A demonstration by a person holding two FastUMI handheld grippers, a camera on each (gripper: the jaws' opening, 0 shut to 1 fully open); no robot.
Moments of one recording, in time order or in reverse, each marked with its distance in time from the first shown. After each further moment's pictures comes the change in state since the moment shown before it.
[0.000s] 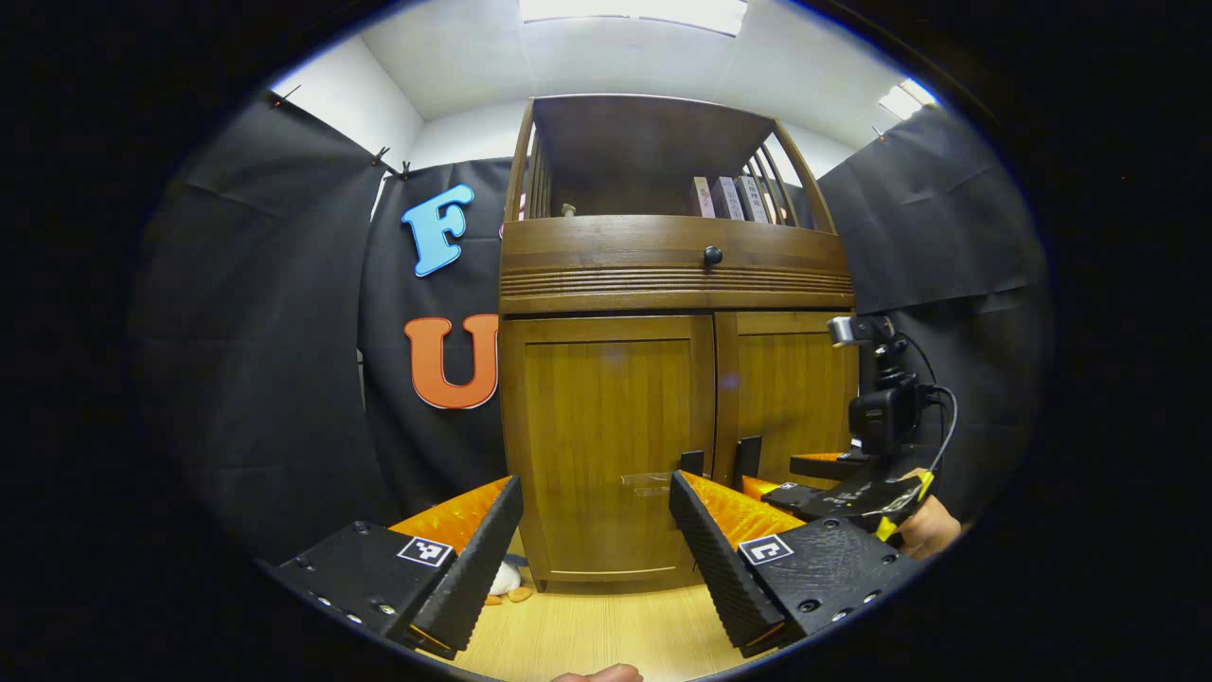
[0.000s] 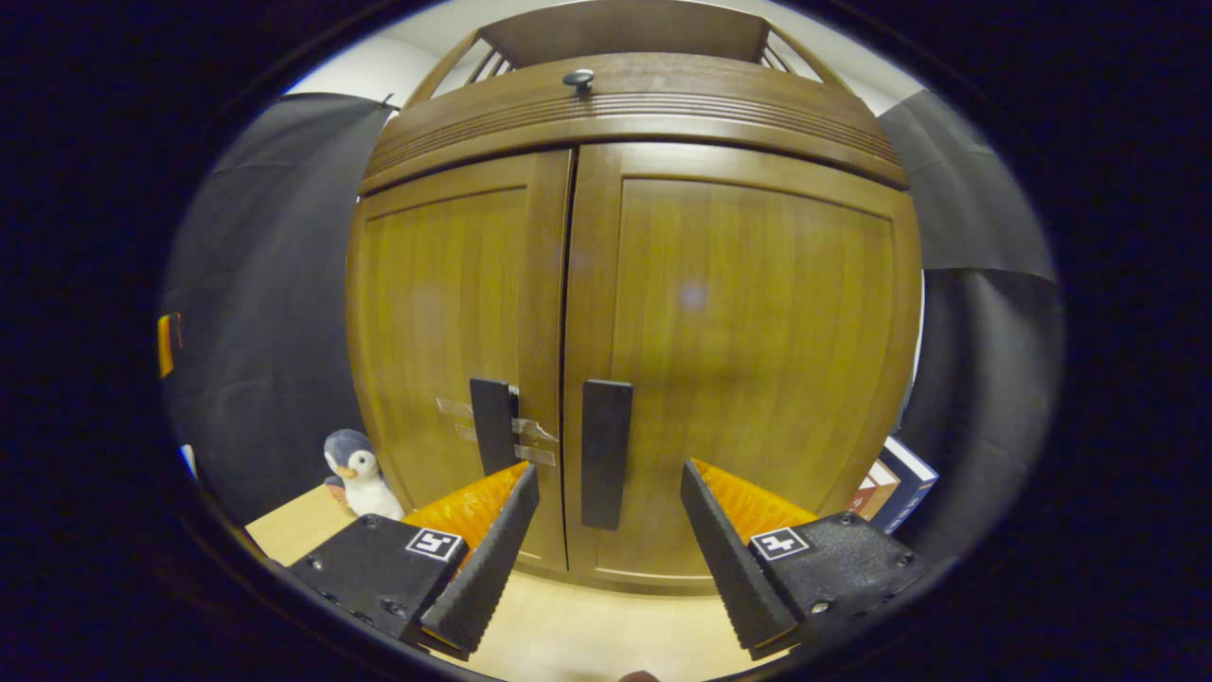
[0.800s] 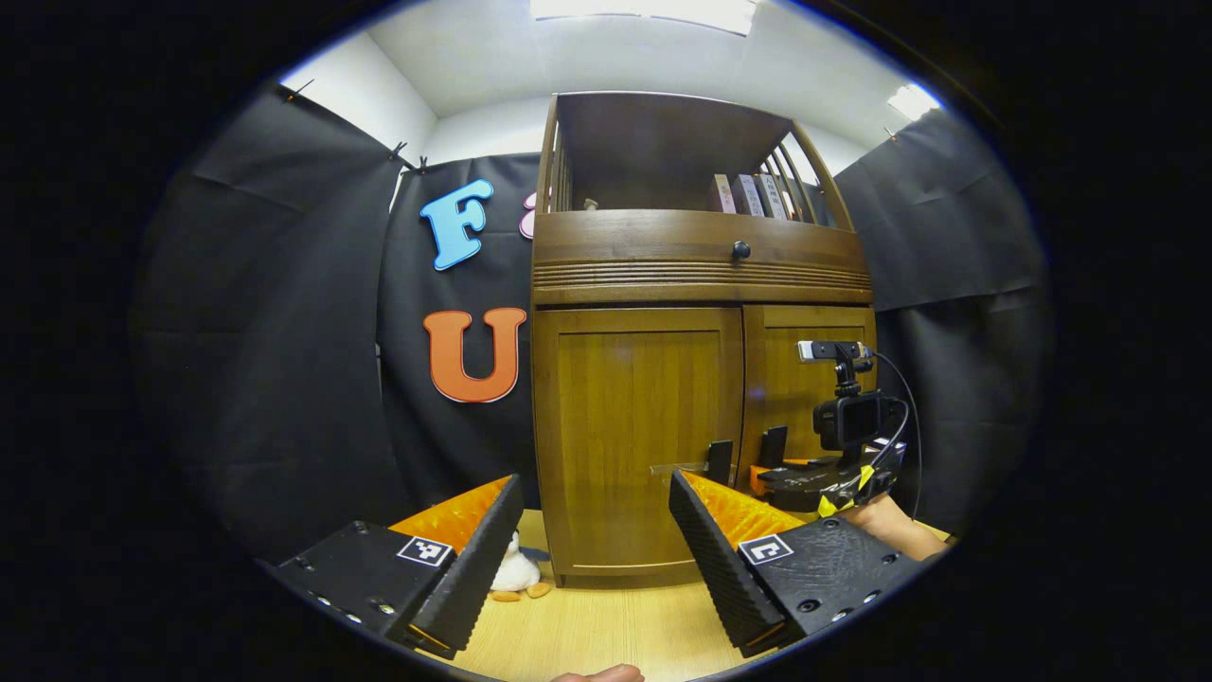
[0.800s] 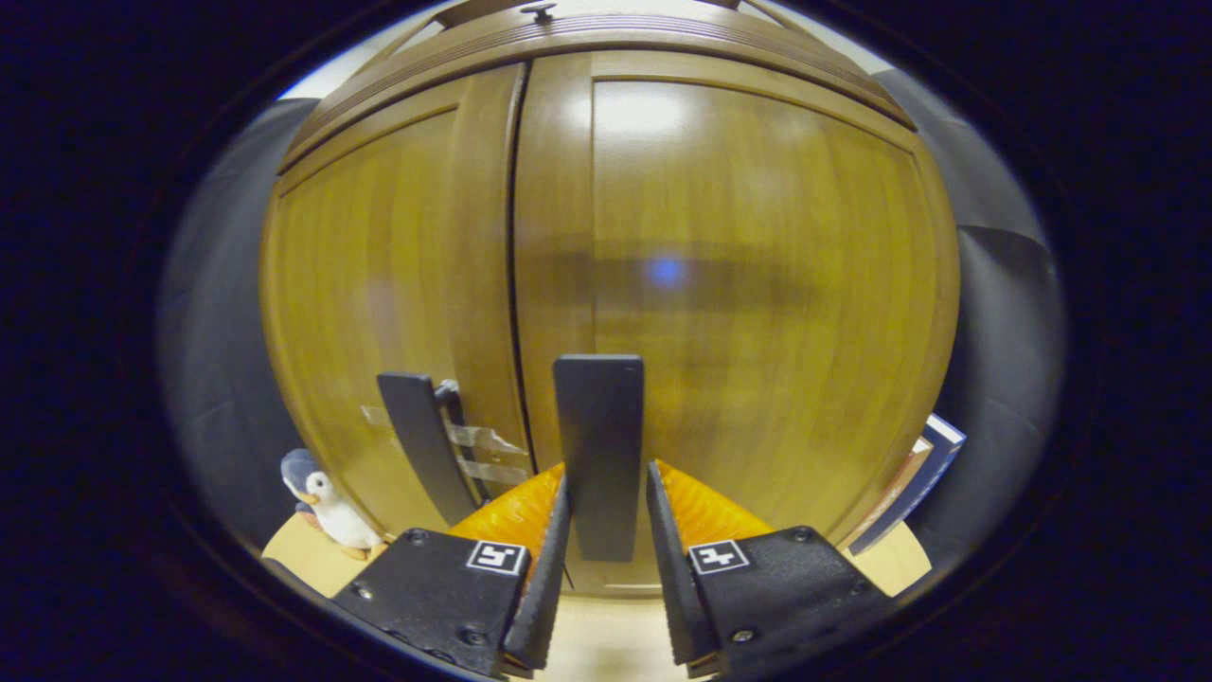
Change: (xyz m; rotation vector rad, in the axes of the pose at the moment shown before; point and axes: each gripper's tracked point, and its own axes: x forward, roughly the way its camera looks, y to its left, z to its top) left arm -0.005 0.025 -0.008 -0.002 0.007 0.028; right arm 0.066 -0.004 -0.012 0.120 0.043 -0.083
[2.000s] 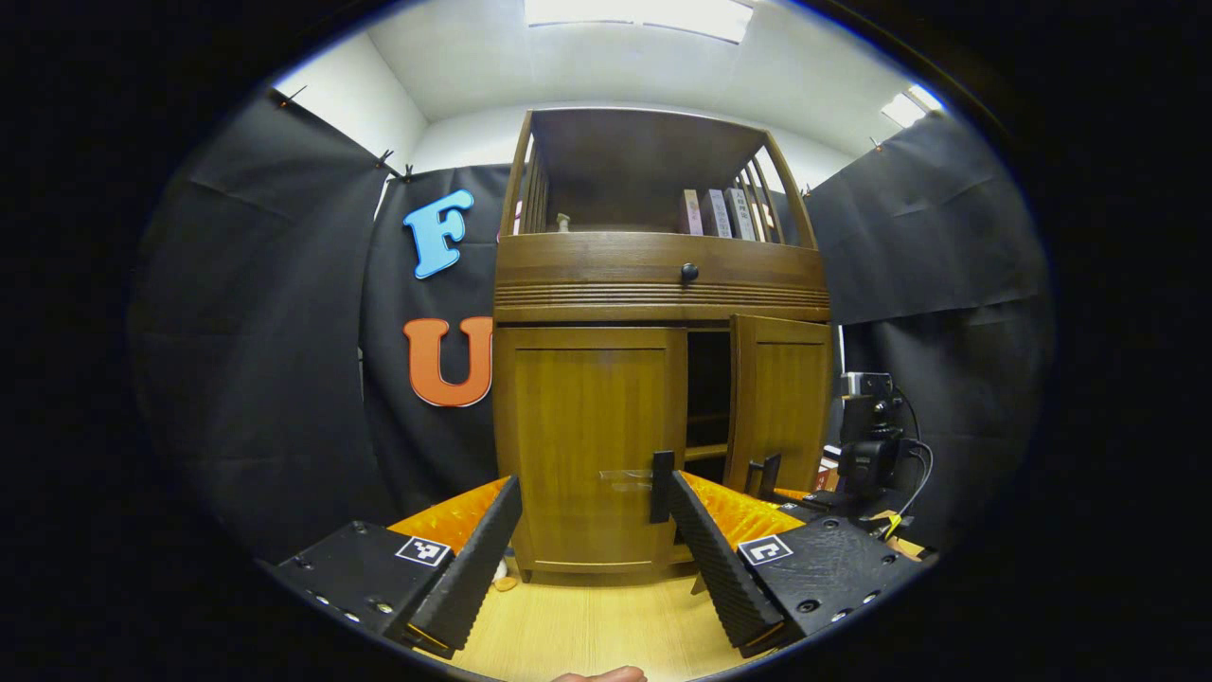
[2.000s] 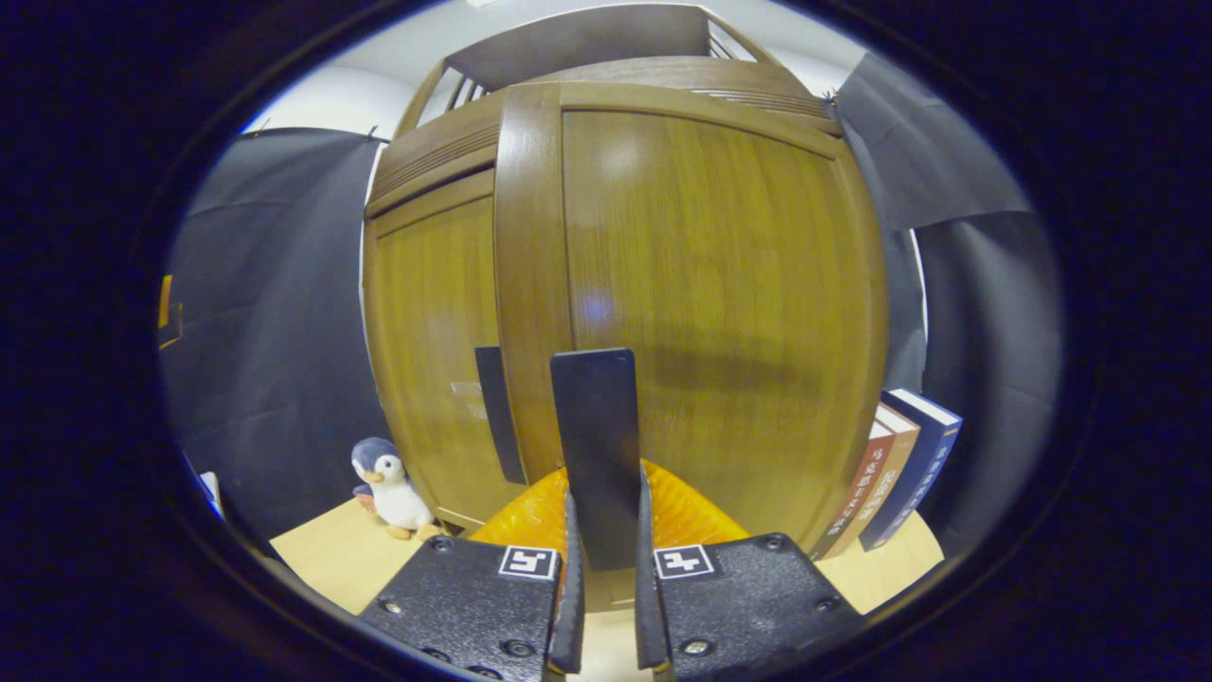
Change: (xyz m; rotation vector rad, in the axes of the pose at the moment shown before) left arm -0.031 -0.058 0.023 -0.027 -0.006 -0.053; right arm -0.103 -0.030 -0.028 -0.015 -0.115 0.176
